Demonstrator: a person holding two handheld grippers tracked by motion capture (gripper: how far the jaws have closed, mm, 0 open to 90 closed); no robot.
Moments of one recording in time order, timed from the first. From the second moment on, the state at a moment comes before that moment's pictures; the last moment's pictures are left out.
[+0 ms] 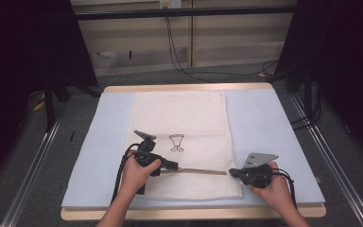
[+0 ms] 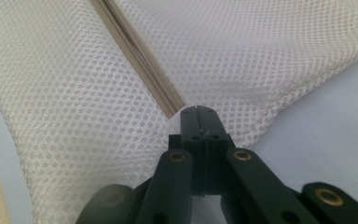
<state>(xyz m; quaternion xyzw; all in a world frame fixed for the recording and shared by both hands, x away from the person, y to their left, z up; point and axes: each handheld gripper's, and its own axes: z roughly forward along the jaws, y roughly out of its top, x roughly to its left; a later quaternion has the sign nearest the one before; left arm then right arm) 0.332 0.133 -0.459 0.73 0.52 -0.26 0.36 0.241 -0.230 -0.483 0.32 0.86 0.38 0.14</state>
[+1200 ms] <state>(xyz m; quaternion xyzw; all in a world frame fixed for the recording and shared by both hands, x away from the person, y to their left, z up) 0.330 0.163 -0.454 0.71 0.54 -0.25 0.36 0.242 -0.230 -0.483 0.32 0.86 0.38 0.14</state>
